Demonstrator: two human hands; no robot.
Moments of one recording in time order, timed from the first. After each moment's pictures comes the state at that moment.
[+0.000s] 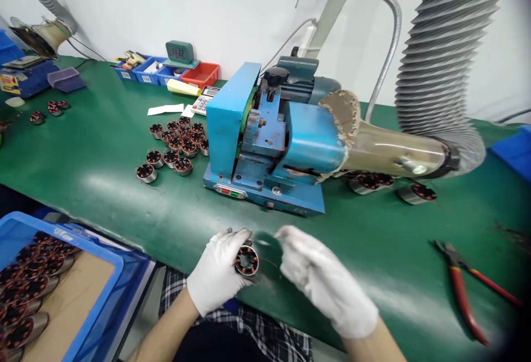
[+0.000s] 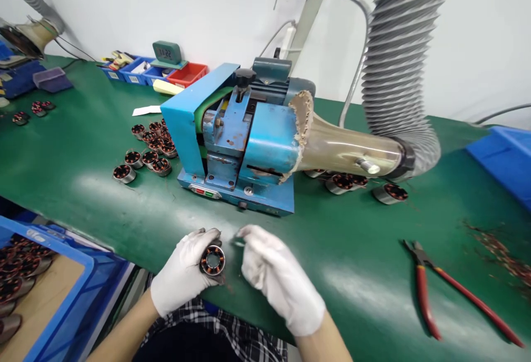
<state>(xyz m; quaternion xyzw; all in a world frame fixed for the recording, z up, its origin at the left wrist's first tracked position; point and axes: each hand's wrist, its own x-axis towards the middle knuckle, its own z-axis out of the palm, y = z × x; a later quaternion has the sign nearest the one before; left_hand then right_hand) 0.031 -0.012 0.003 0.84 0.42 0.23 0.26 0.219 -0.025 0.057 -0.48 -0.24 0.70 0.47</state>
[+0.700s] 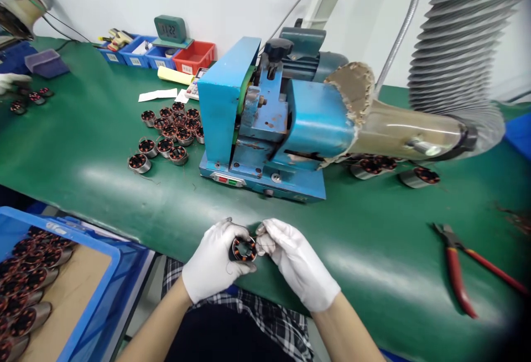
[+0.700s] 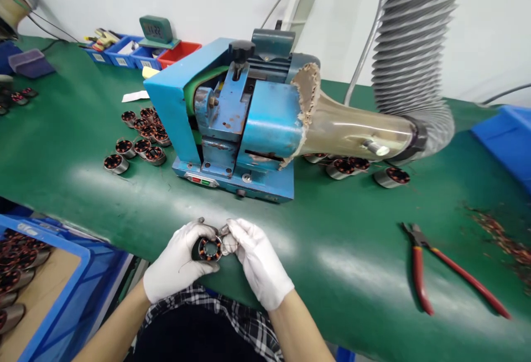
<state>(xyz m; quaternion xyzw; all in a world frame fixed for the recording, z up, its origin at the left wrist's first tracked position) 0.023 -0.006 0.022 0.78 0.43 0.20 0.41 0.185 -0.020 0.032 -0.53 -0.29 0.65 0.47</state>
